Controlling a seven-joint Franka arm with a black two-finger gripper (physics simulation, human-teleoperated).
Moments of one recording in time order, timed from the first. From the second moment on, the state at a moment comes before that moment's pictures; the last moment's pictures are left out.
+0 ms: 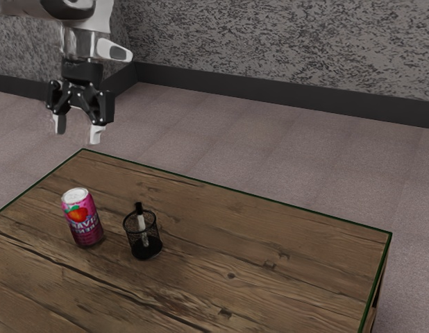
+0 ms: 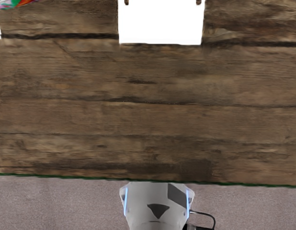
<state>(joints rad) -0.12 0.06 0.12 -1.44 0.03 1.01 -0.01</state>
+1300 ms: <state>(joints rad) -0.18 0.28 0.14 -1.84 0.06 1.77 0.05</state>
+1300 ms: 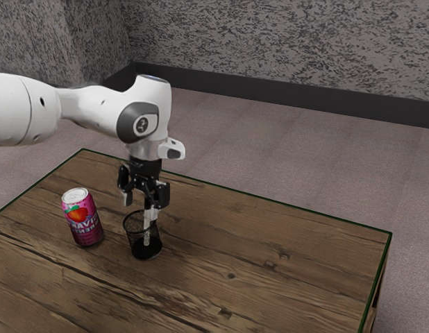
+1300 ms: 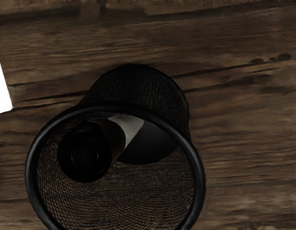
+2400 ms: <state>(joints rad) -0.13 0.26 0.15 -1.81 0.00 1.88 -0.05</state>
